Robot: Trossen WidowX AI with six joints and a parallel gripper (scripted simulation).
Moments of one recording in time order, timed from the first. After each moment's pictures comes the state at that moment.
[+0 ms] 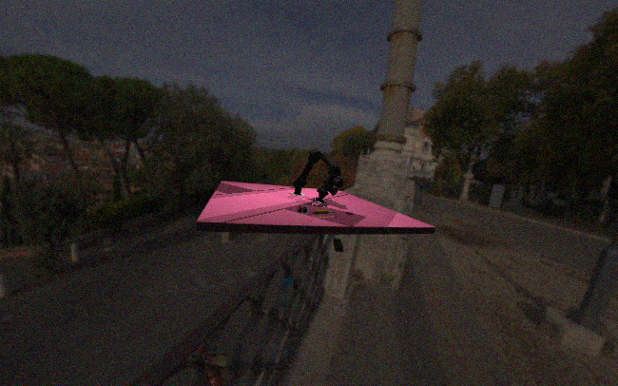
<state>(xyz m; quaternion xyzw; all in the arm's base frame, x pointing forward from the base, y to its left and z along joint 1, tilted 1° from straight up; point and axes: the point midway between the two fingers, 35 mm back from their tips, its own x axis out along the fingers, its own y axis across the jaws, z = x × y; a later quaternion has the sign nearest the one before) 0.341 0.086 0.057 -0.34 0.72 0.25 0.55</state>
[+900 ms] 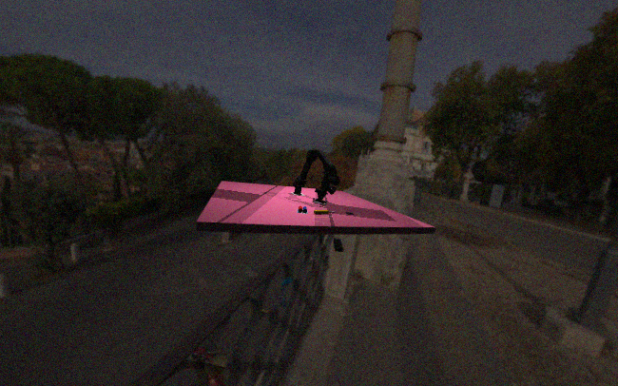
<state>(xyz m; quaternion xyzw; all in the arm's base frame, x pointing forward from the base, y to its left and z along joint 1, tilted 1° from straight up) 0.338 0.082 0.053 -0.32 0.69 0.27 0.59</state>
